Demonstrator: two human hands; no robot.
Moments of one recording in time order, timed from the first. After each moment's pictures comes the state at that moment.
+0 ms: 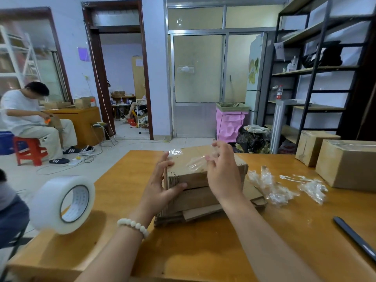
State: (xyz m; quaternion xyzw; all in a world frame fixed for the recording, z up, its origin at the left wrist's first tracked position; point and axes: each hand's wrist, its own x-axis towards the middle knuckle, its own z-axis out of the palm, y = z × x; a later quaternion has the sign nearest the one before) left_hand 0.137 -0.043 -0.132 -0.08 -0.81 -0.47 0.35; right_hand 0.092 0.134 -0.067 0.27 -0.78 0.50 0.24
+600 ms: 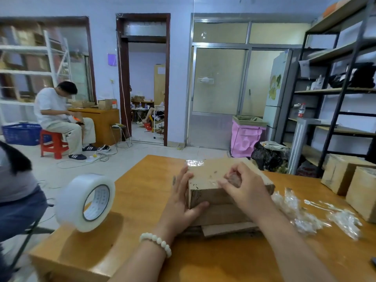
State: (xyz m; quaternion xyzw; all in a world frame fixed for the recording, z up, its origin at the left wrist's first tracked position) left_hand 0.130 -0.039 -0.157 -0.09 -0.82 -0.40 0.40; right_hand 0.092 0.150 -0.058 0.38 -0.81 0.41 0.16
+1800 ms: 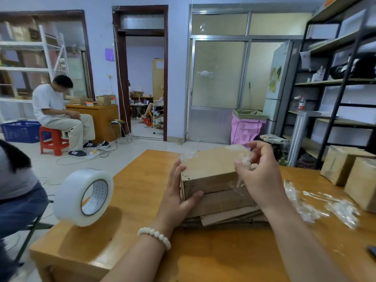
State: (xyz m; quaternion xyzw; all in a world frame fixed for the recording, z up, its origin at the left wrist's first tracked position) left_hand 0.133 -0.041 -0.156 -0.06 -0.79 -0.44 0.42; right_hand 0.097 0.158 -0.041 0.30 -0.74 0.57 0.21
